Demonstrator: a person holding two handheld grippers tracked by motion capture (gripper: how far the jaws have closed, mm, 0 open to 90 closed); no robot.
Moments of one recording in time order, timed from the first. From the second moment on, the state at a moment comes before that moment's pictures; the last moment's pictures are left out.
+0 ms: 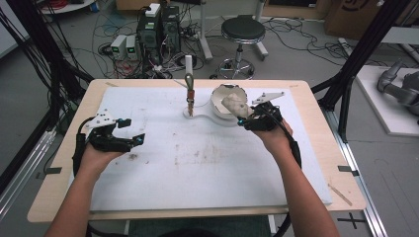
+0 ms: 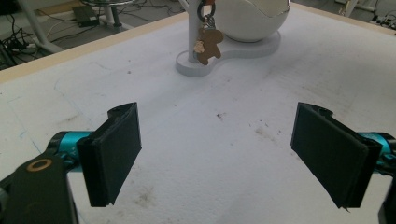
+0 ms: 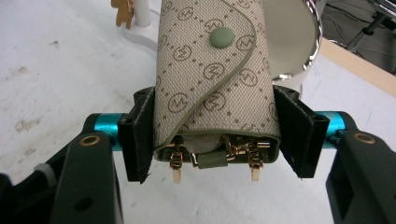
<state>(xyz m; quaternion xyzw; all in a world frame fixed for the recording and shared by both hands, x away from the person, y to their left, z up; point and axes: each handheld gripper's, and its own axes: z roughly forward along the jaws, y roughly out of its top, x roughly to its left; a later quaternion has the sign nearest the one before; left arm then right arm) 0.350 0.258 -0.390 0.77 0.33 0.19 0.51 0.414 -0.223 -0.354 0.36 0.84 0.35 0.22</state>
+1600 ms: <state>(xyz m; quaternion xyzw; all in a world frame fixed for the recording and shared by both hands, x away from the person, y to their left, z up) 0.350 0.259 -0.391 0.77 0.34 0.18 0.52 0.465 -0.185 -0.362 0.39 0.83 0.30 0.25</state>
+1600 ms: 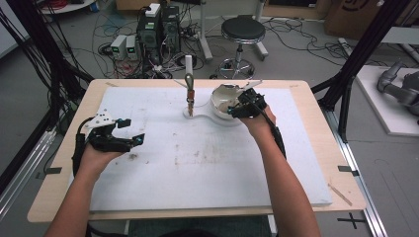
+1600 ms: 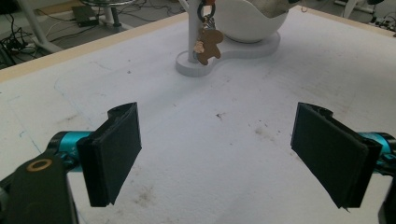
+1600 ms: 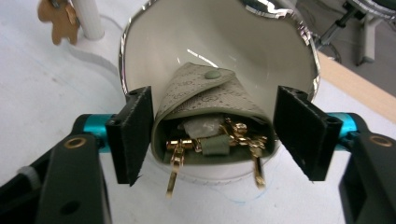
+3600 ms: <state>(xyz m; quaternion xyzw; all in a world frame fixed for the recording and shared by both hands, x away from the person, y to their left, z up) 0.351 0.262 -0.395 0.76 0.33 0.18 0.53 0.360 -0.282 -0.413 0.41 0.78 0.41 0.23</state>
